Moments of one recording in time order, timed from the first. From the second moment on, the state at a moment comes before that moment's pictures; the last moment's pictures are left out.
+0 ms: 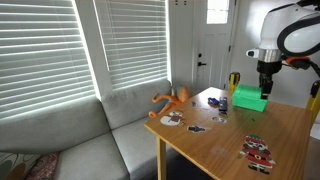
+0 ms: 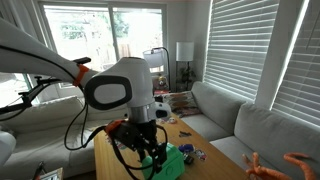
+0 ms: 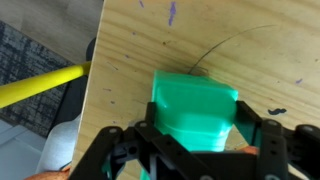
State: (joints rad) arm -0.14 -0.23 -0.17 -2.36 -0.30 2.19 -0.43
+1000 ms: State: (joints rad) arm -0.14 -0.24 -0.19 -2.34 -0.18 2.07 -0.40
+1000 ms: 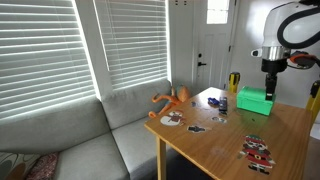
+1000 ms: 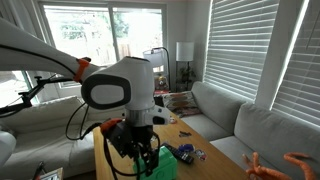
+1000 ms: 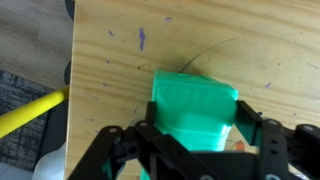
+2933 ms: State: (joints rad) arm -0.18 -0.26 -0.37 -2.25 0.10 1.89 -0.65
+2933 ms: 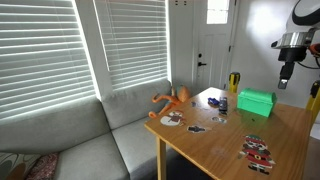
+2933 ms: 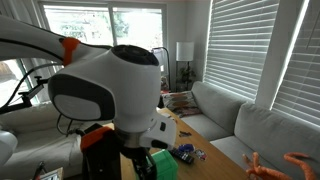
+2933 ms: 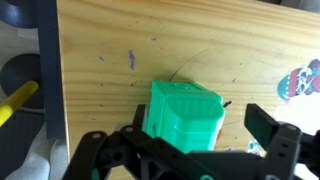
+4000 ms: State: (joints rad) arm -0.23 -0.13 -0.43 -2.25 0.41 1.89 -0.82
